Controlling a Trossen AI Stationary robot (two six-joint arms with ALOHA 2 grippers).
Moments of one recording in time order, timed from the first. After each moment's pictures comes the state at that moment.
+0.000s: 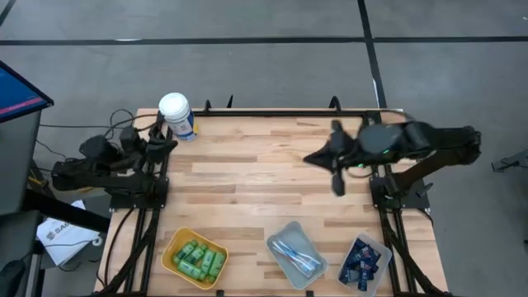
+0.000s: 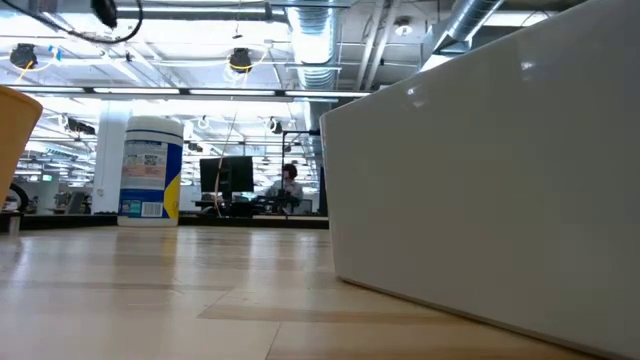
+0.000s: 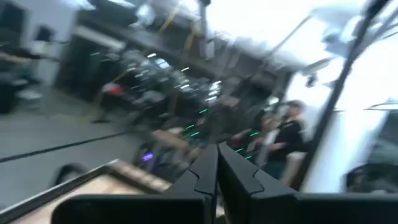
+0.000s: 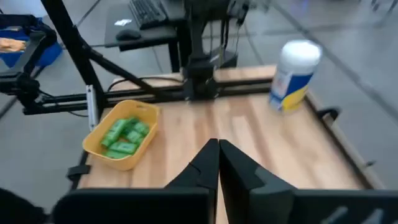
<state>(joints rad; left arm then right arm) -0.02 0.16 0.51 -0.02 -0.22 -0.36 0.26 1.27 1.63 -0.79 0.30 0.17</state>
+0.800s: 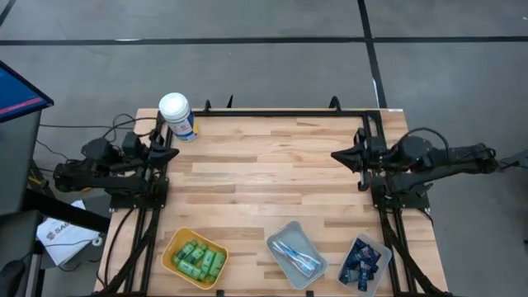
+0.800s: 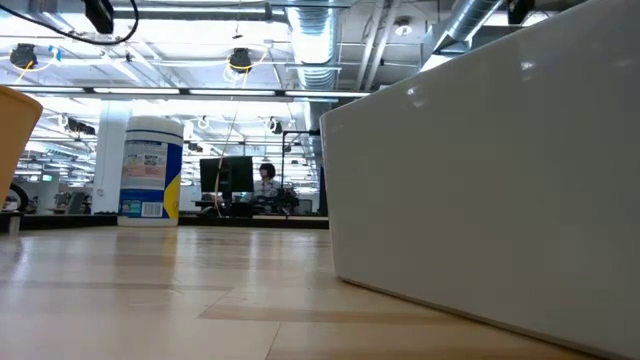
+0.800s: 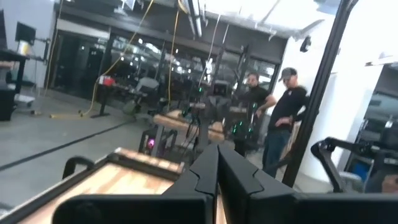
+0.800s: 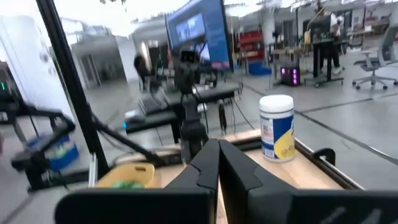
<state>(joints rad) -0.02 0.09 0.49 -0.16 -0.16 -0.25 0.16 0.57 0.64 0.00 0.26 0.15</state>
